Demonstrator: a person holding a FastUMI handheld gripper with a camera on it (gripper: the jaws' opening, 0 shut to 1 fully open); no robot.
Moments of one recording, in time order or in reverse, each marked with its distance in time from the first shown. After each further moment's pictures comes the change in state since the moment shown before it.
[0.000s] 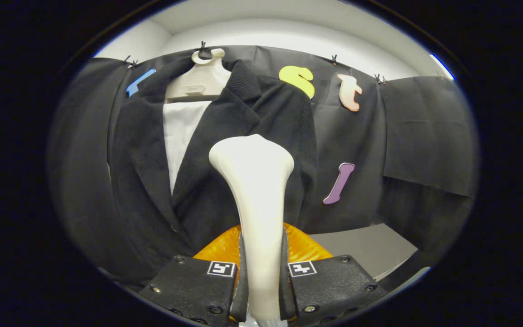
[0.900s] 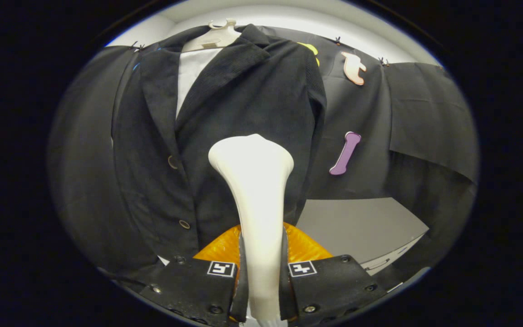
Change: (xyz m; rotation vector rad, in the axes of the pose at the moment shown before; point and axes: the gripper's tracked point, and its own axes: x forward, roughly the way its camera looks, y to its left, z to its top) arm 0.002 0.006 -0.114 -0.021 0.144 0.014
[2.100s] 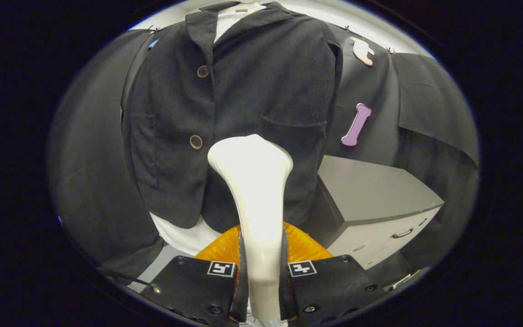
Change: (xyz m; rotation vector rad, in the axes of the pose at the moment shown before) arm 0.017 0.026 -0.146 -0.033 0.102 0.022
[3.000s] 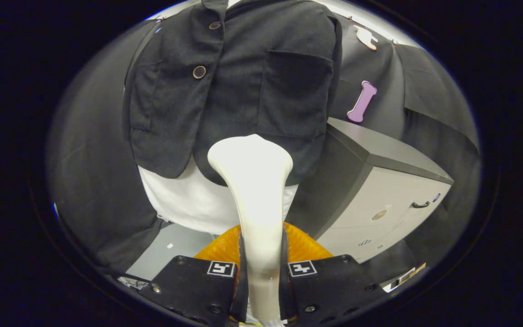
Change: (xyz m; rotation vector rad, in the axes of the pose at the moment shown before) arm 0.022 -0.001 -0.086 -0.026 0.099 0.009
